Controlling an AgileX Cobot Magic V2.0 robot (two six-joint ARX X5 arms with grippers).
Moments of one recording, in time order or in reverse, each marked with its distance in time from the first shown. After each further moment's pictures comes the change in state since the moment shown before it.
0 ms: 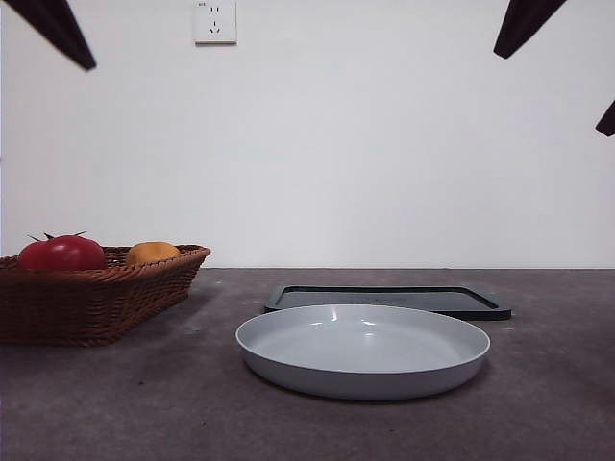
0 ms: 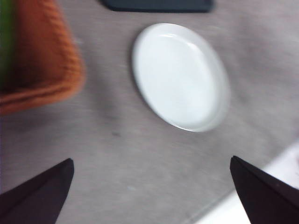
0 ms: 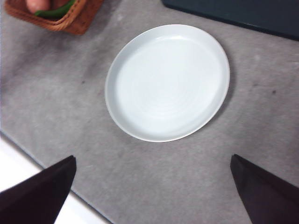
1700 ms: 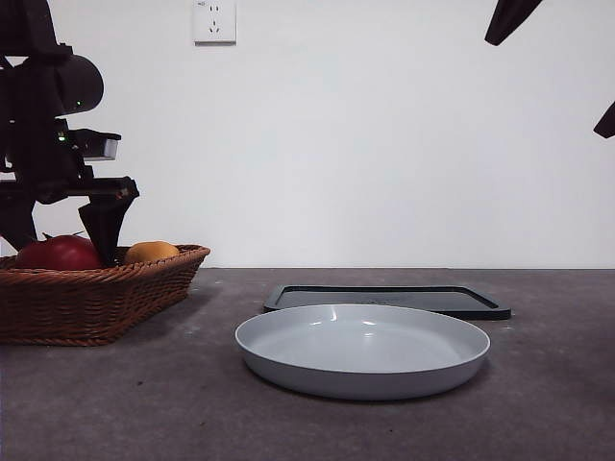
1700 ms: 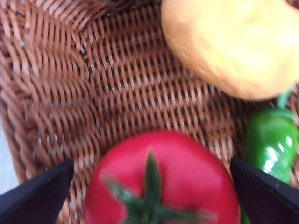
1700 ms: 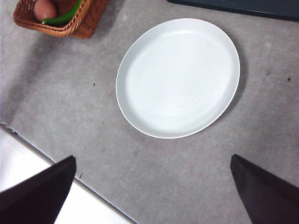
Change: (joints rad) left arm 0.195 1.011 0.661 0.054 -0.407 0.359; right arm 0.000 0.000 0.000 0.000 -0.049 0.089
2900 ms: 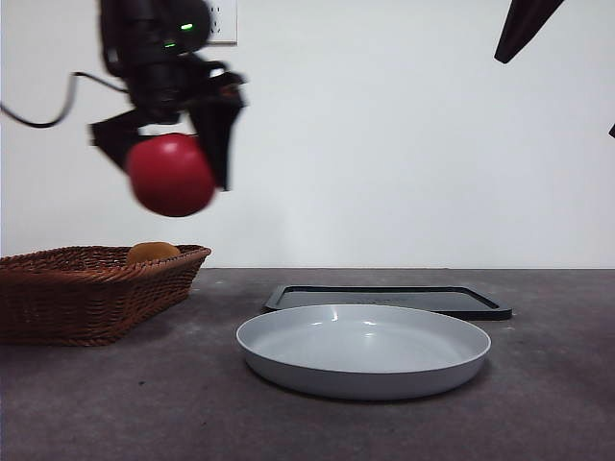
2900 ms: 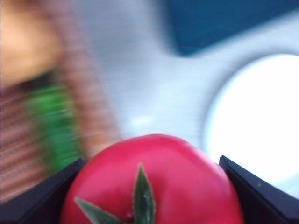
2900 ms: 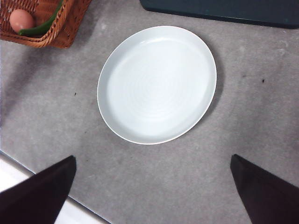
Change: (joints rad) left arm -0.321 0.053 0.380 -0.476 0.153 -0.132; right arm 0.000 0.000 0.000 -0.002 0.080 0.021
